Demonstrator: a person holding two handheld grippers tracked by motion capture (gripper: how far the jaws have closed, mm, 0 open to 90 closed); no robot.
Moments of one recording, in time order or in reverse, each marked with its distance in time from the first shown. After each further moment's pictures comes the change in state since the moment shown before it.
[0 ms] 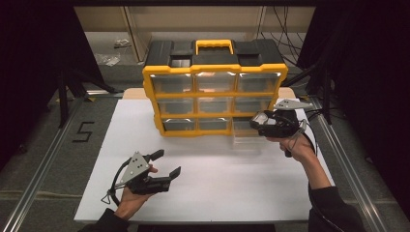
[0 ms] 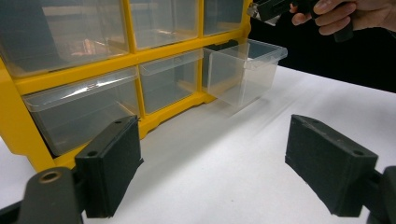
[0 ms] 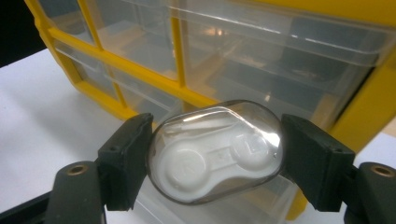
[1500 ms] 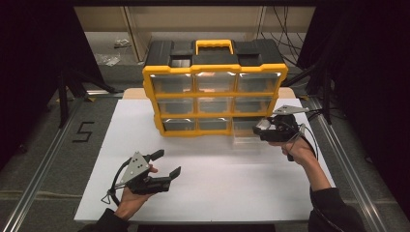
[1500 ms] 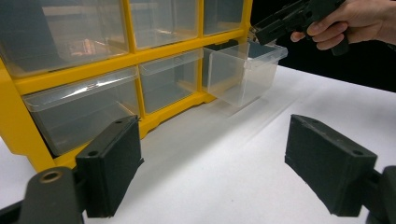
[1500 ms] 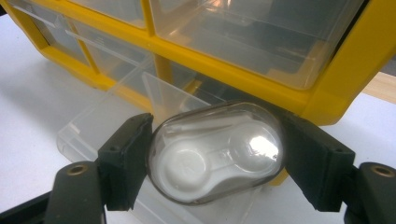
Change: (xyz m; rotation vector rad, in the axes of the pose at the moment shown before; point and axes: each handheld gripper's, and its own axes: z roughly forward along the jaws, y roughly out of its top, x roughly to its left) left arm 0.000 0.000 0.000 -0.001 0.001 0.000; right arm -0.011 -0.021 0.012 0.092 -0.045 0.000
